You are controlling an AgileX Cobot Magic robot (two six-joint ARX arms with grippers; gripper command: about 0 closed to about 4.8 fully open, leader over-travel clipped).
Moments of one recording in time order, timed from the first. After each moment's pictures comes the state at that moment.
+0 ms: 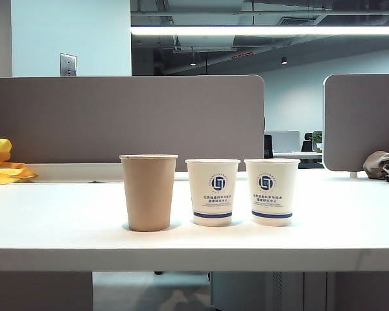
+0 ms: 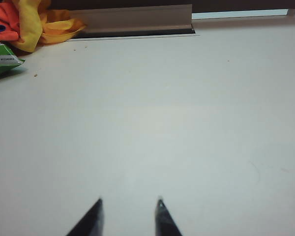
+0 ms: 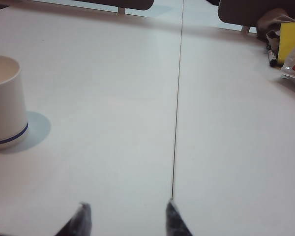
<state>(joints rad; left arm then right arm) 0.07 0.00 0.01 -0.17 0.04 0.10 0.08 0.00 0.02 -0.20 -0.03 -0.11</state>
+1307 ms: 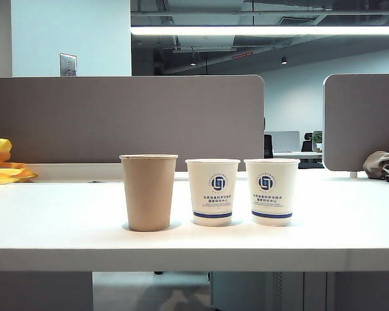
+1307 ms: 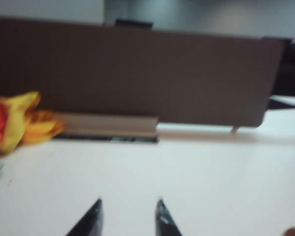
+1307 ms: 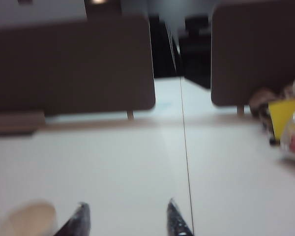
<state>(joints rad) 0.07 0.01 0.20 -0.01 0.15 -0.05 0.08 0.00 0.07 0.08 -0.03 0.09</state>
